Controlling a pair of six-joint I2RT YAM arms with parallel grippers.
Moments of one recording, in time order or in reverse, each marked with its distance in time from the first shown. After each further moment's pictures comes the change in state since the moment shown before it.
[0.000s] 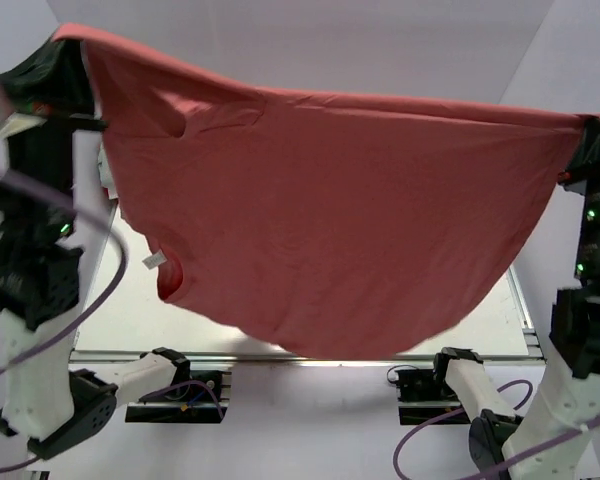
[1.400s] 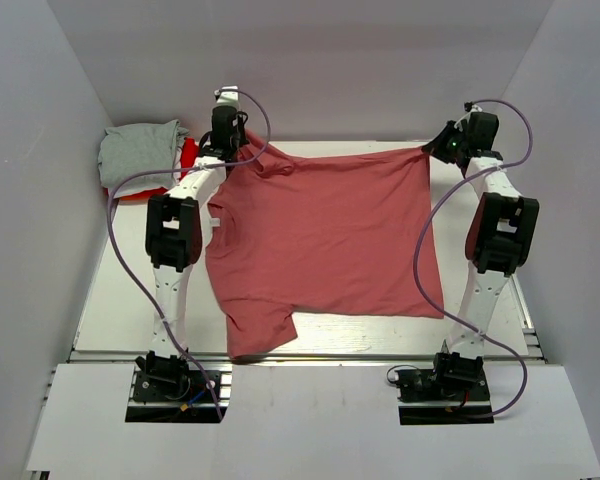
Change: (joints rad) left arm 0.233 1.266 -0.013 0.214 -0.008 -0.296; right arm 0.002 1.333 -0.033 0.468 -0.481 0.207
